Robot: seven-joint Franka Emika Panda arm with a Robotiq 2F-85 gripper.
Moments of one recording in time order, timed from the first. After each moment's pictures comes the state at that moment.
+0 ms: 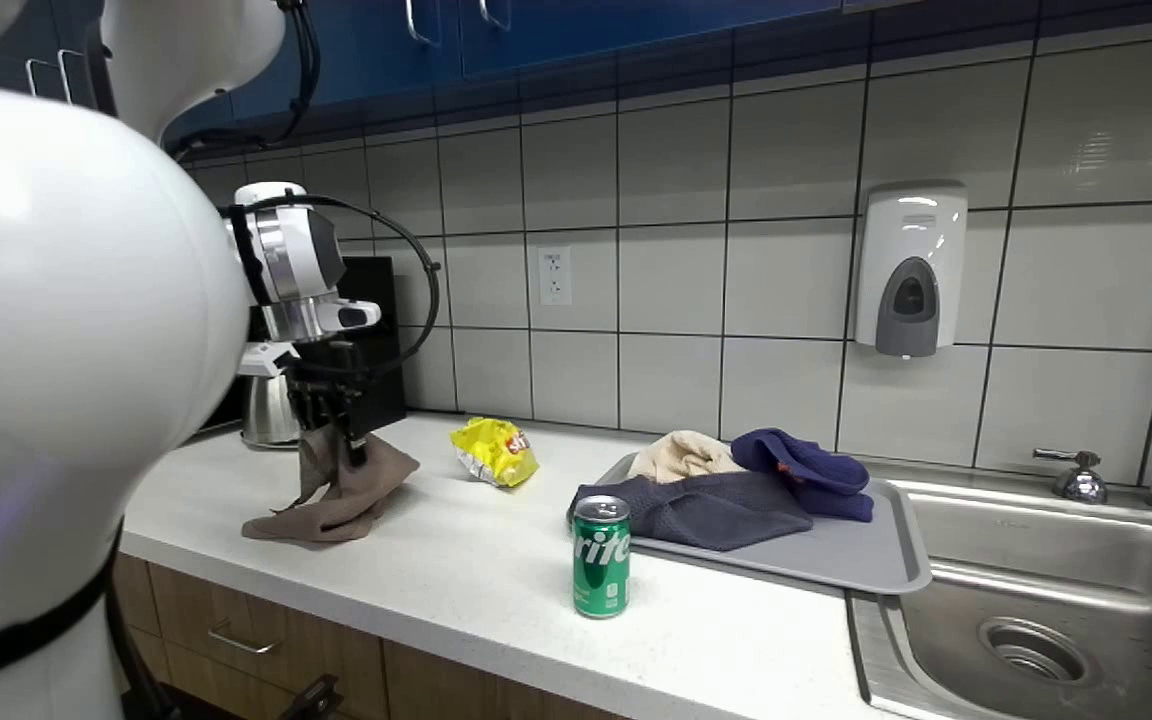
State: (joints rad) arm 0.39 0.24 0.21 -2.29 -0.33 2.56 0.93
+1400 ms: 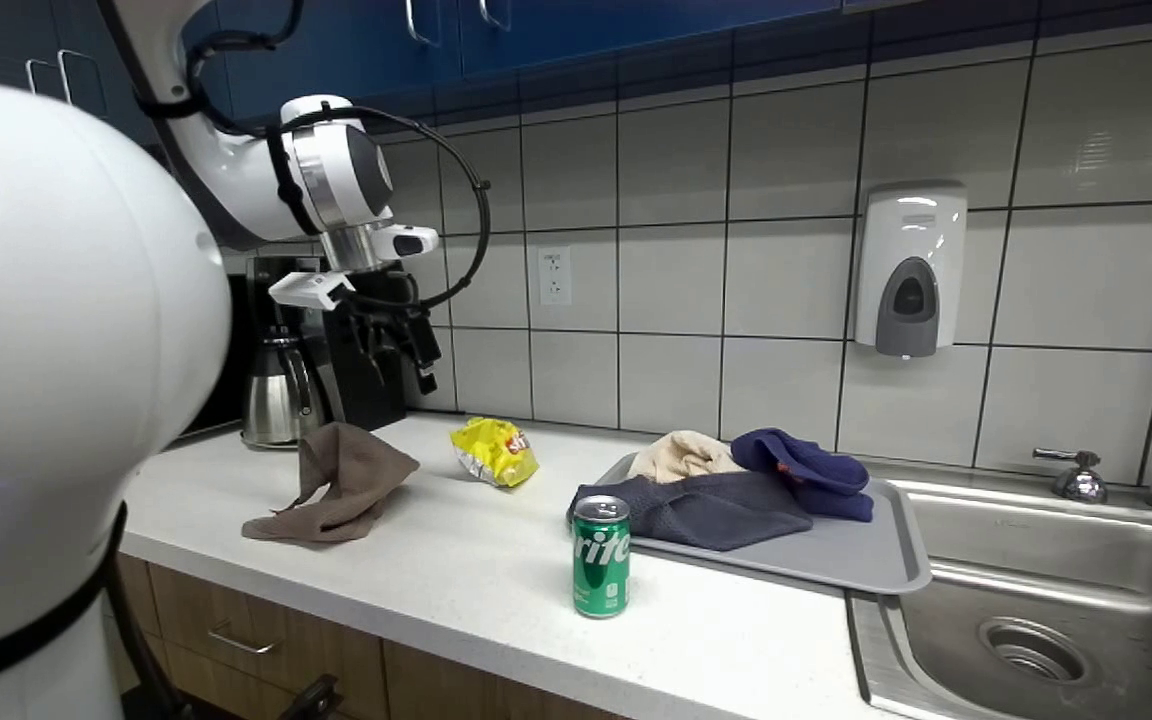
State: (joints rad) arm 0.27 0.00 0.17 -2.38 -0.30 2.56 0.91
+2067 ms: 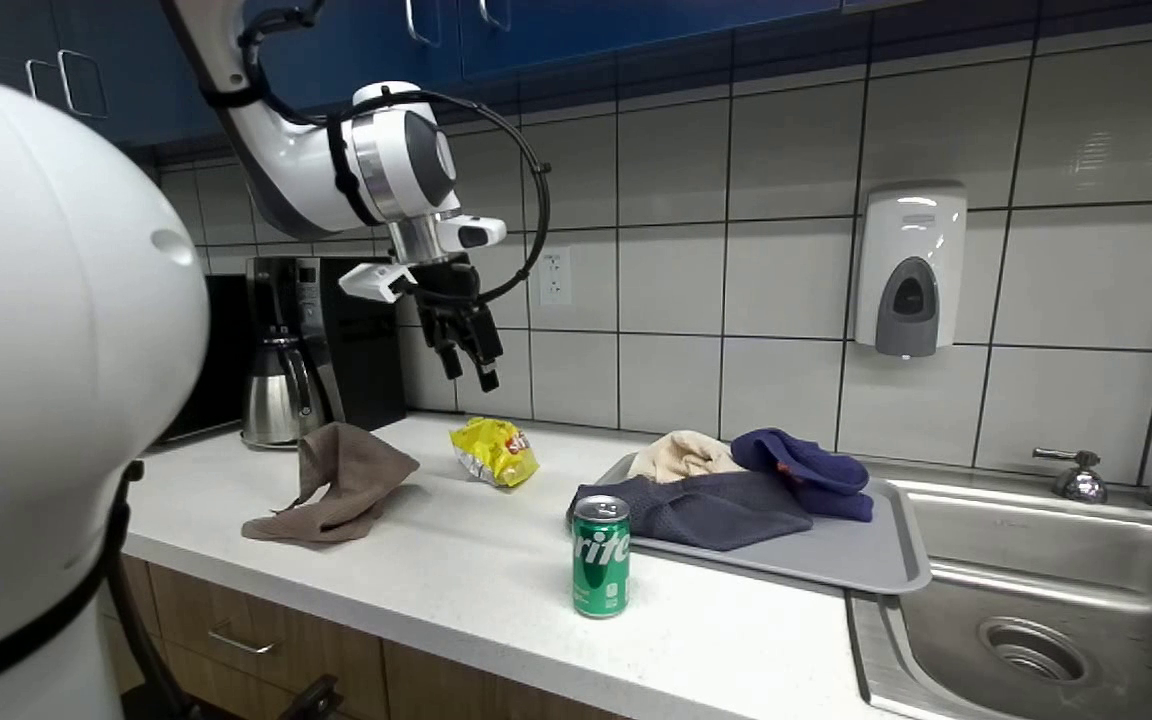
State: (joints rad) arm 0.15 -0.04 0.11 -2.41 -0.27 2.56 0.88
